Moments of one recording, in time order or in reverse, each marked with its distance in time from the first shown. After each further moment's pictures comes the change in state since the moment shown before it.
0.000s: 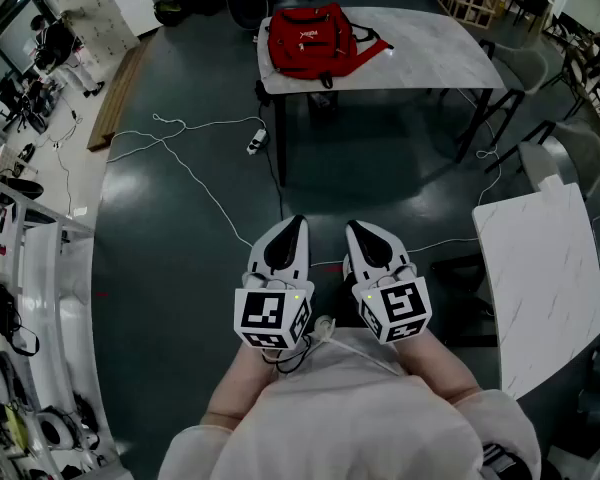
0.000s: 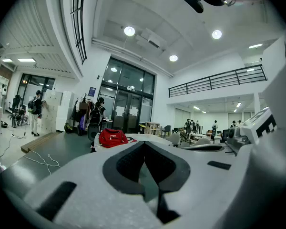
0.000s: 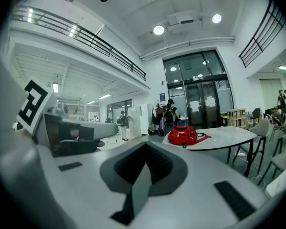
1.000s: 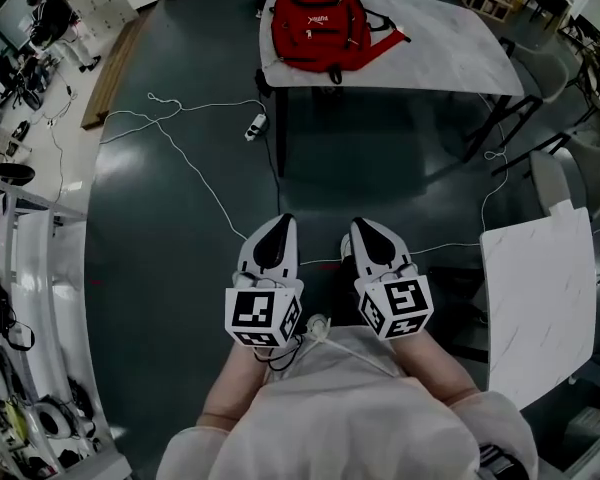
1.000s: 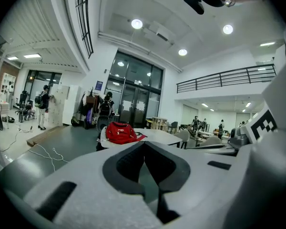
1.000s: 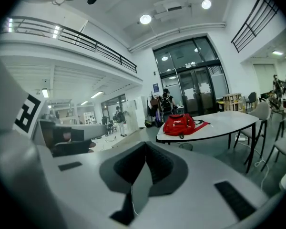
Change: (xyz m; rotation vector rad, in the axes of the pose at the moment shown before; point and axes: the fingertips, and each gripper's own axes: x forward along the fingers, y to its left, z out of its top) left arm 0.072 0.065 -0.023 -0.044 0.061 0.079; right arm 0.084 -0.058 -0.025 0.124 0.098 -0.024
